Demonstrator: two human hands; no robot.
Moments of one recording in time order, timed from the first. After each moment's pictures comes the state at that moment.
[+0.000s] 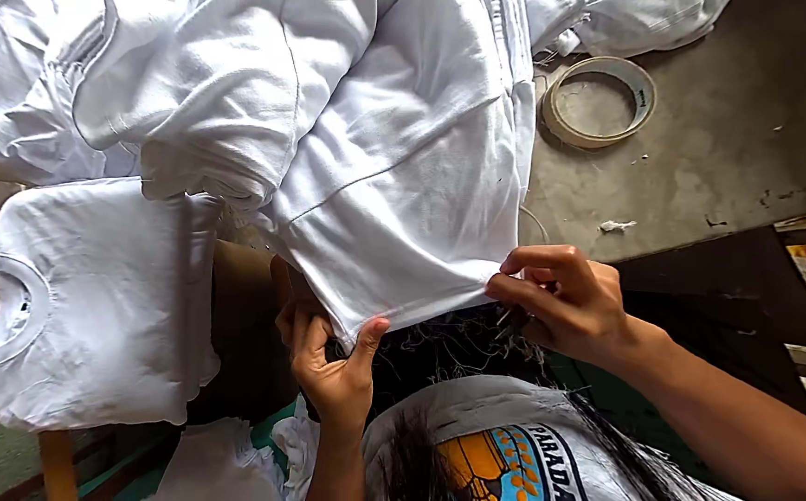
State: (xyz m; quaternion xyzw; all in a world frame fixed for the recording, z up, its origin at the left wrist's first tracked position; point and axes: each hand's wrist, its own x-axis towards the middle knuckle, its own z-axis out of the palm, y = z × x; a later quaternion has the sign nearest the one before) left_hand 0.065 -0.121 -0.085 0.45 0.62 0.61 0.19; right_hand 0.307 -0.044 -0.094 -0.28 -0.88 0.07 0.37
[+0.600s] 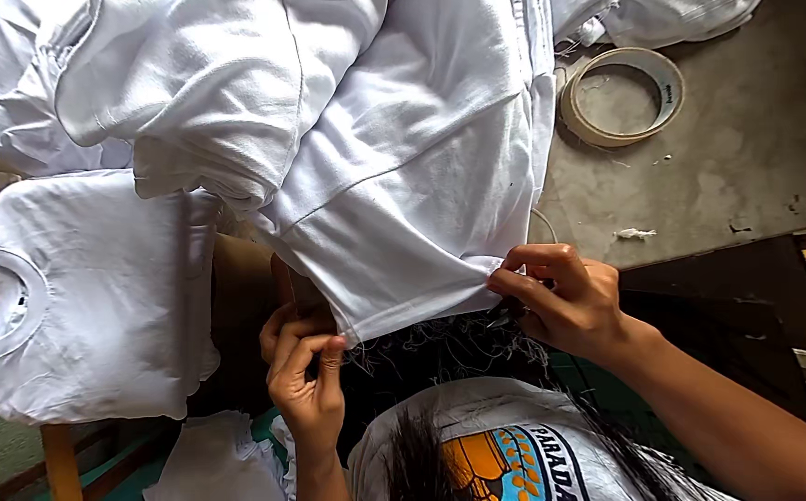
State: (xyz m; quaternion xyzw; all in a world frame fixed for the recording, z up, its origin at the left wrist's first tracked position) left_hand 0.027 -0.140 -0.092 0.53 0.63 0.54 0.18; right_hand 0.307 -0.037 -0.106 -0.31 -0.88 0.03 0.35
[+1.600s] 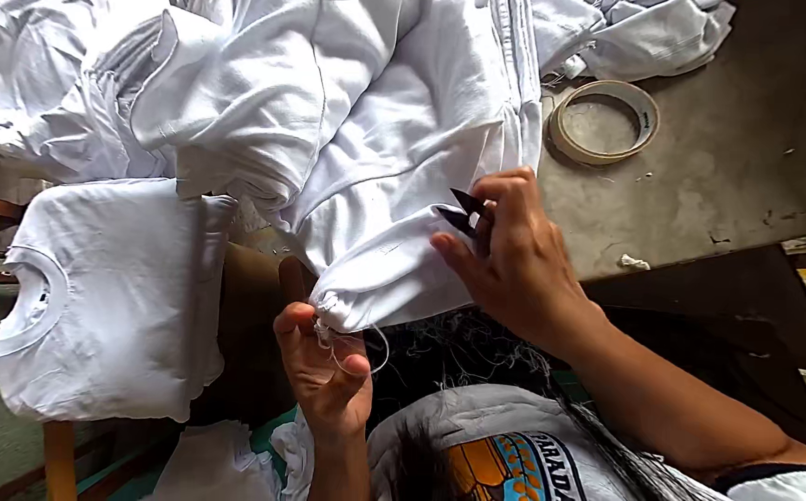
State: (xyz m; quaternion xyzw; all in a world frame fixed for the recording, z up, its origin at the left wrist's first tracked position) left_hand 0.057 -0.120 -0.070 0.32 0.26 0.78 0.47; right_hand 0.232 -0.020 -0.042 -0.48 -0.79 0.16 0.34
